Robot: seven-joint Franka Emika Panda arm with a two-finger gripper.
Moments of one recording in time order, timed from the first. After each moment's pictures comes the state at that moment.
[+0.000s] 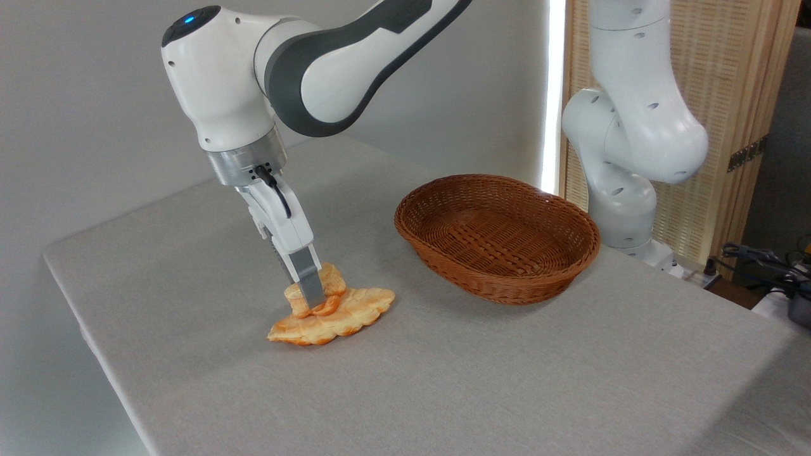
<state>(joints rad) -0.17 0.15 -0.07 -1.78 -0.01 1.83 0.70</state>
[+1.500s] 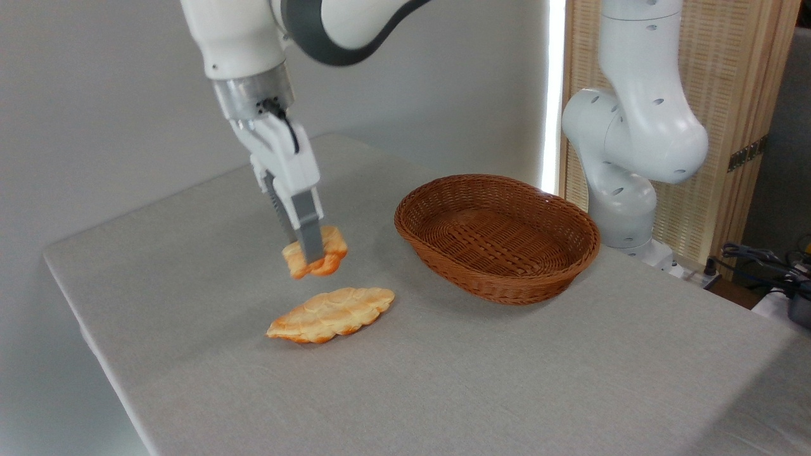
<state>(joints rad) -0.17 0.01 -0.07 -1.78 -0.01 1.76 0.70</state>
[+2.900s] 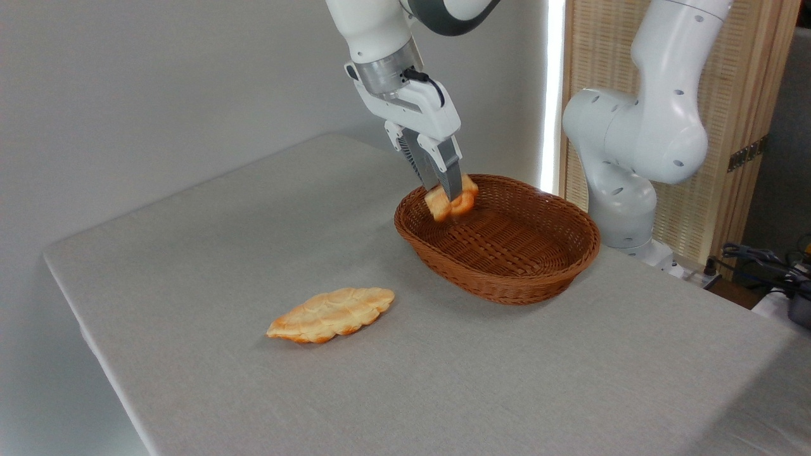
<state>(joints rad) -0.18 -0.50 -0.21 -2.36 -0.14 1.59 0.53</state>
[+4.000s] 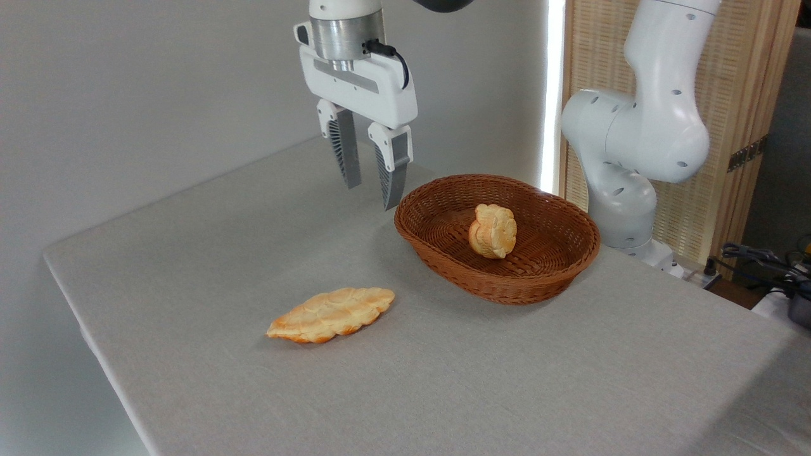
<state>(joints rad) -0.13 -0.38 -0.13 -2.14 -0.10 1.80 0.53</state>
